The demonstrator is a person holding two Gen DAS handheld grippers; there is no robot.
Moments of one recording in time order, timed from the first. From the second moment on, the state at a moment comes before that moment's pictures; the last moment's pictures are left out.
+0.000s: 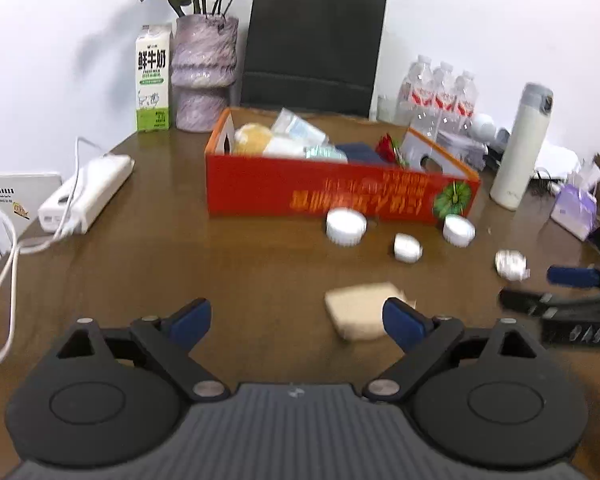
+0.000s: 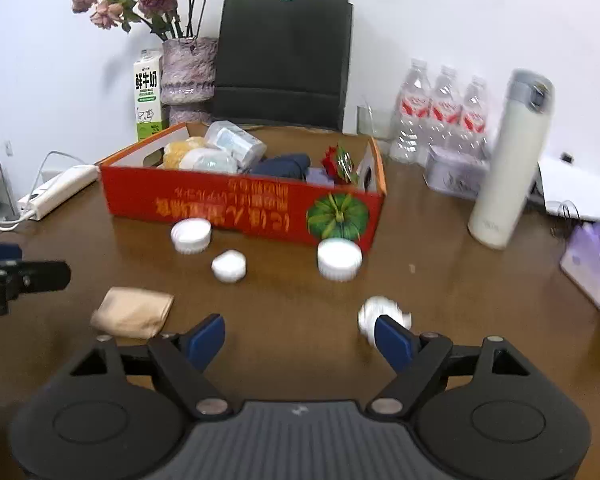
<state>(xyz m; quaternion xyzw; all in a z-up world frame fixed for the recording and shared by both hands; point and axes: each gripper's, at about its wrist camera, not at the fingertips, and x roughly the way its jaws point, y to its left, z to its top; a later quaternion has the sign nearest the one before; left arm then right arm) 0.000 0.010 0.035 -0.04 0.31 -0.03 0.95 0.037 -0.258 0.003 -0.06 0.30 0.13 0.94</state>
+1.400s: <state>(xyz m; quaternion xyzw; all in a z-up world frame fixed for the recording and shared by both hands) 0.163 -0.048 0.007 0.03 0.34 -0.09 0.94 0.121 -0.265 -0.029 -0.05 0.32 0.16 0.93</state>
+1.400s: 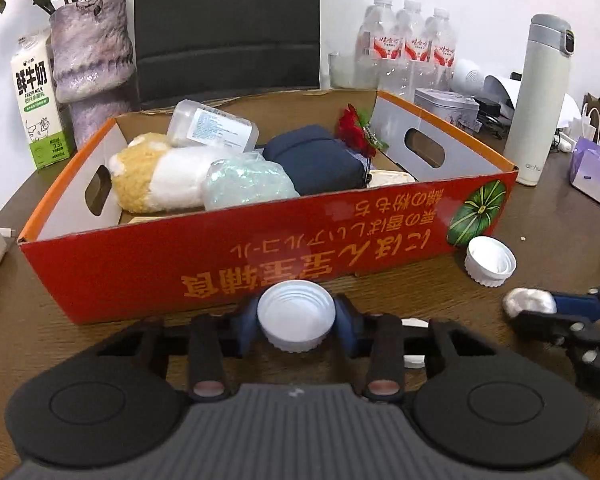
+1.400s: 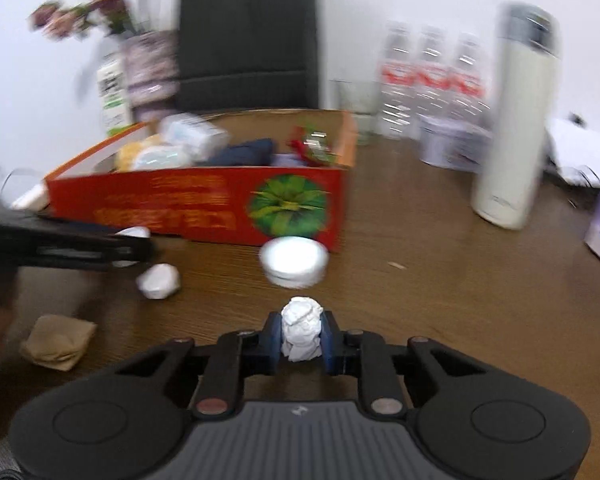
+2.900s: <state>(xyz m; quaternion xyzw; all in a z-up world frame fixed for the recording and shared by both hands) 0.053 0.039 0.120 -0.03 0.27 -0.08 0.96 0.030 -0.263 0.089 -0.03 0.20 0.15 0.97</state>
